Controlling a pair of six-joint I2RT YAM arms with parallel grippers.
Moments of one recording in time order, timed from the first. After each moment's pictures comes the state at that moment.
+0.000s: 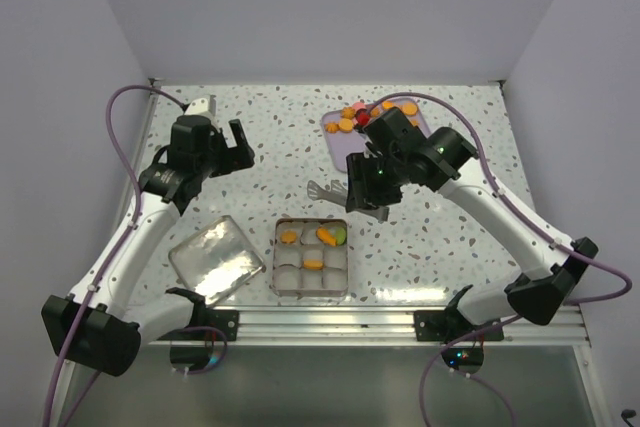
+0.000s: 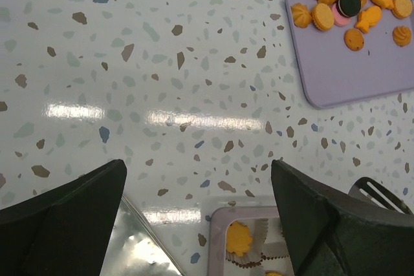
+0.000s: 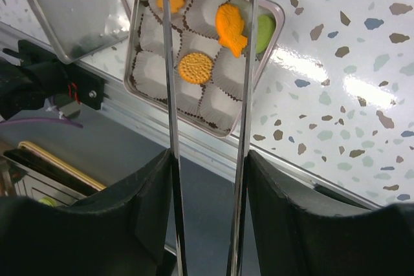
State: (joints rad) left arm -0.28 1.12 1.07 -0.55 -0.10 -0.45; right arm 0.76 1.41 1.59 -1.22 -0.11 0.57
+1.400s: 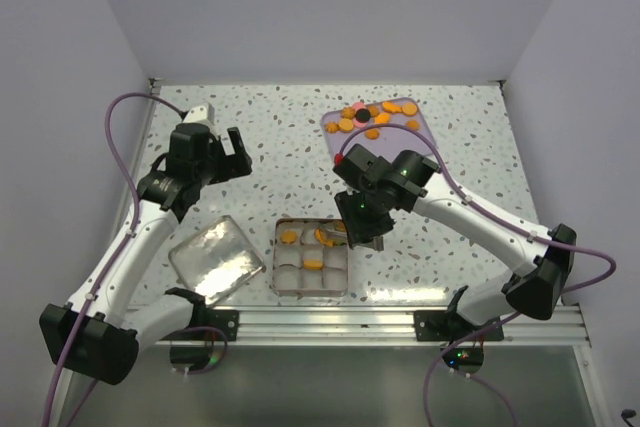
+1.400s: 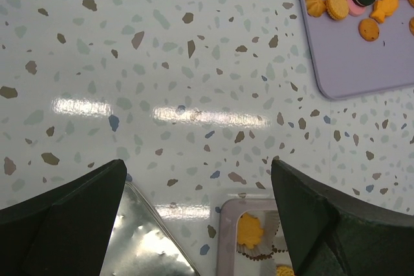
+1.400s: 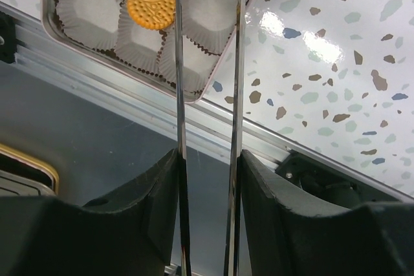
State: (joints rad) left arm -0.28 1.07 1.01 -0.56 -0.12 -0.44; right arm 0.93 1.45 1.47 -1.28 -0.02 0.56
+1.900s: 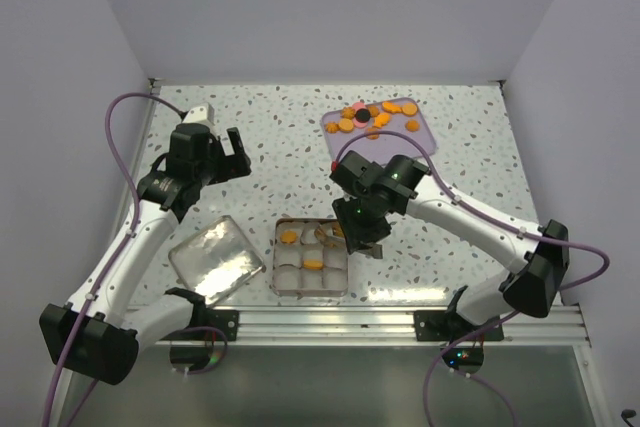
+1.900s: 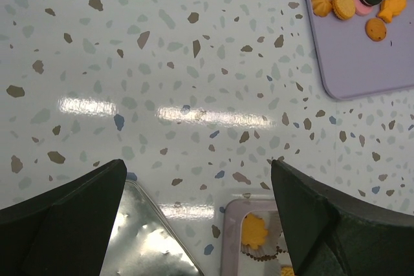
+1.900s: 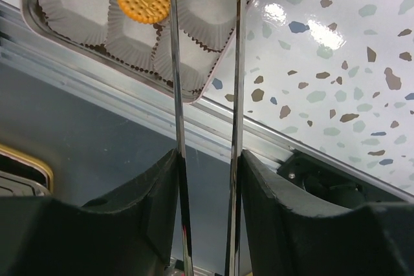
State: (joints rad) left arm -0.28 1.07 1.01 -0.56 -0.13 -0.43; right arm 0.94 1.47 1.42 -1.25 -0.05 0.56
